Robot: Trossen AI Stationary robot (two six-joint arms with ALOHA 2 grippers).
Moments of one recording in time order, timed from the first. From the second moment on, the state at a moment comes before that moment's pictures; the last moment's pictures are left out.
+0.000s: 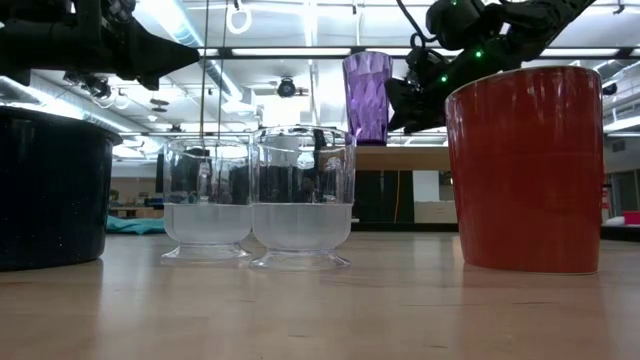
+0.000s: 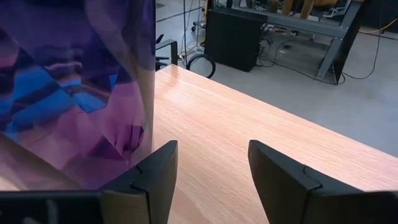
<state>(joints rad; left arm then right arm) 0.11 0.44 0.17 0.35 -0.09 0.12 -0.30 1.31 0.71 0.19 0.66 0.23</state>
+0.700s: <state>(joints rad) 0.11 0.44 0.17 0.35 -0.09 0.12 -0.32 1.31 0.71 0.19 0.63 0.26</state>
